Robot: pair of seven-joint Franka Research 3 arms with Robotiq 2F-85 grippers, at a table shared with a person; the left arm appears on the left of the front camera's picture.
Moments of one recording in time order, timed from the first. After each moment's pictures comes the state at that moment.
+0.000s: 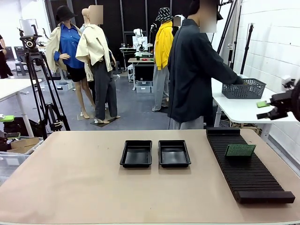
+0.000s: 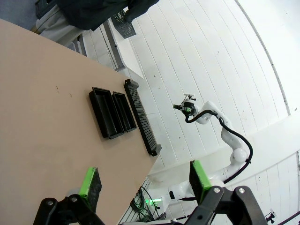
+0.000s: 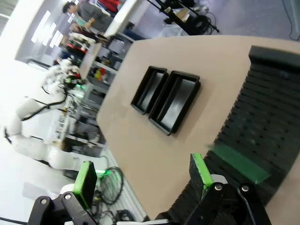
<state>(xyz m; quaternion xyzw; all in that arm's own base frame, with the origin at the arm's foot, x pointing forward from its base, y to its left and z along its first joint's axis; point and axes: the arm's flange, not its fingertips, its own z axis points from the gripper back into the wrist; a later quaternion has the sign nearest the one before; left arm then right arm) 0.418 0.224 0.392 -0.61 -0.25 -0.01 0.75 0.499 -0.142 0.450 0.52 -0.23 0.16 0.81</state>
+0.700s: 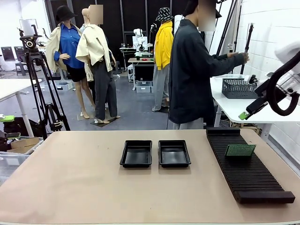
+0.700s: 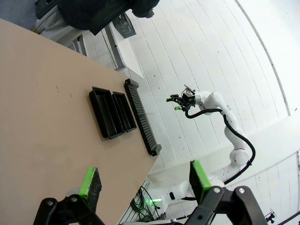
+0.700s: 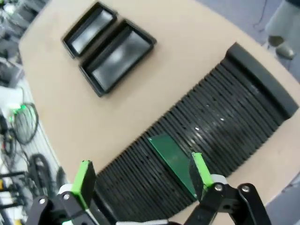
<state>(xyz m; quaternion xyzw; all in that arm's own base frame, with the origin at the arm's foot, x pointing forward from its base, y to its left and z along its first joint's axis) 0.419 0.224 0.391 -0.61 -0.25 -0.01 0.75 0.551 -0.065 0.471 0.27 -0.17 0.38 0.87</state>
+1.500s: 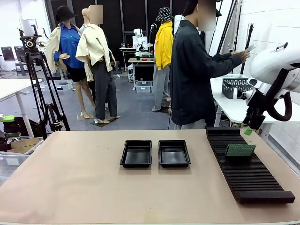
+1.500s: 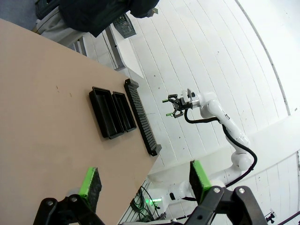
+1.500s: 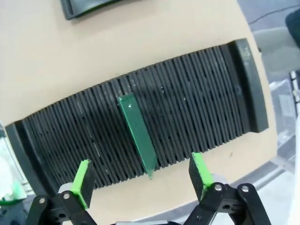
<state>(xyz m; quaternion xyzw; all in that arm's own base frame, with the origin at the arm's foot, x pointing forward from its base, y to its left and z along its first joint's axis) 0.419 0.224 0.391 -0.61 -0.25 -0.01 0.75 0.536 -0.027 0.452 0.07 -0.12 0.59 0.80</state>
